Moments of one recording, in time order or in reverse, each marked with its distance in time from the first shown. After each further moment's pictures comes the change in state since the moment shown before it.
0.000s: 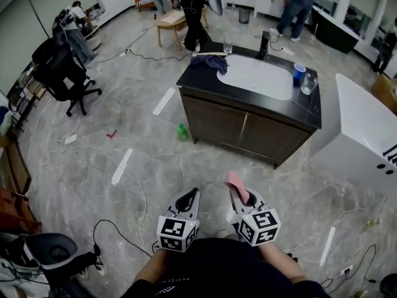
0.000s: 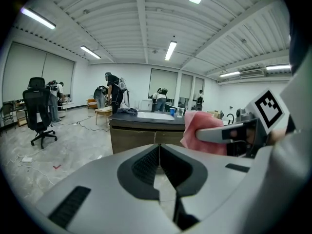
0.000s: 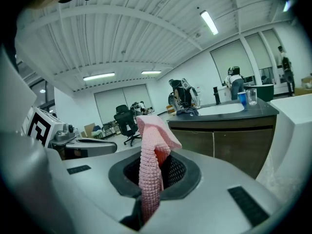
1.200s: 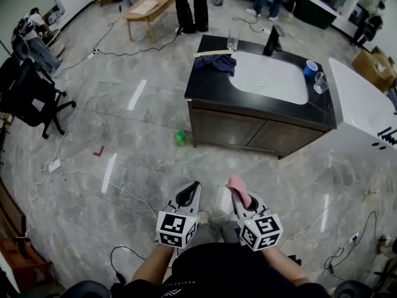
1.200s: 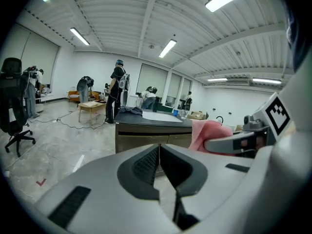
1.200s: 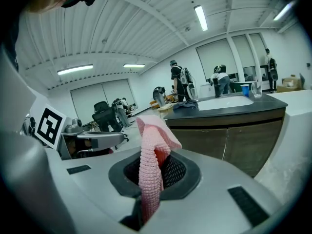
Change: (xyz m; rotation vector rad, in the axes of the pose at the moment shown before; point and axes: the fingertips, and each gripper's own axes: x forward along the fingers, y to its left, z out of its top) left arm 0.087 0.218 0.049 0.009 0.032 -0.235; right arm 0.195 0.054 0.032 0.086 0.048 -0.218
